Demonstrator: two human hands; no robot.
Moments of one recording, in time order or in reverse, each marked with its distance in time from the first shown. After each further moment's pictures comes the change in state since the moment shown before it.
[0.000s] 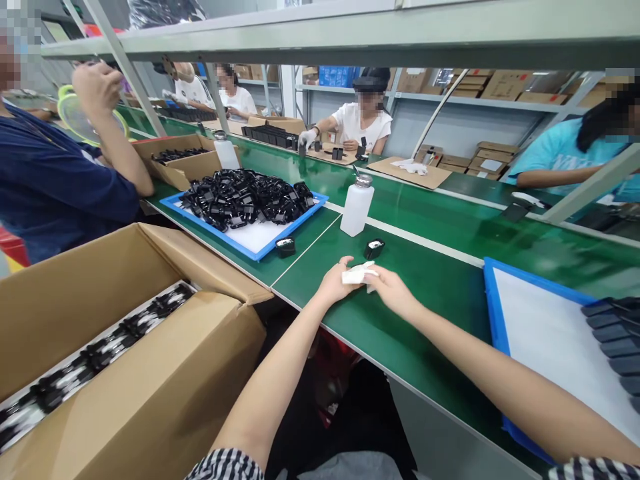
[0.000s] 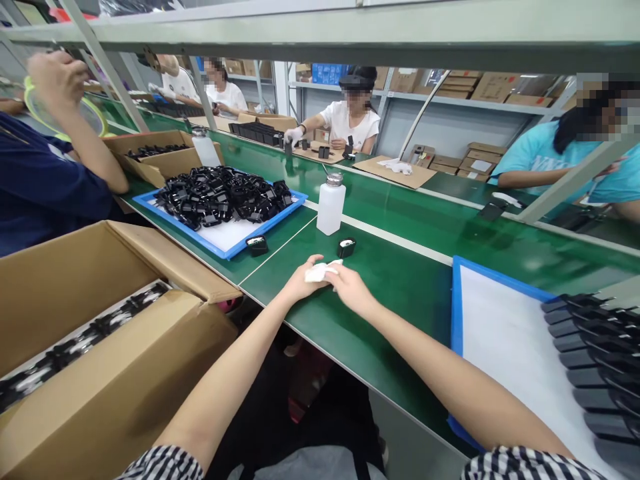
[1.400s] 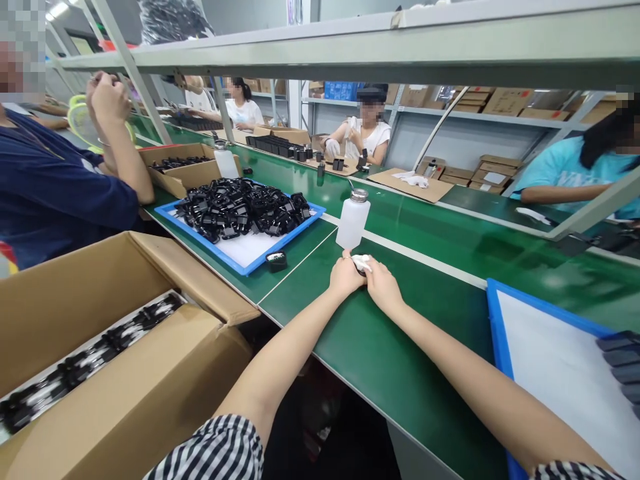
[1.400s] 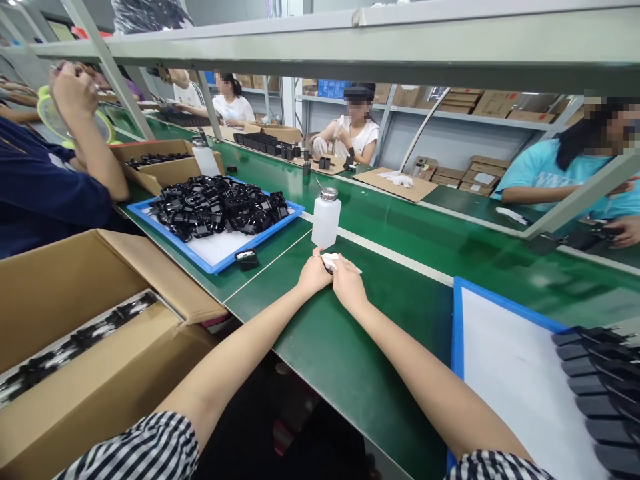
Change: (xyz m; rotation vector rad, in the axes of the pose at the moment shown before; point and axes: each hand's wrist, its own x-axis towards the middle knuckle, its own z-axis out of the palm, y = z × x) left_hand 0.066 0.013 0.020 0.133 0.221 -0.099; right_hand 0.047 0.034 -0.012 -0.535 0.281 -0.061
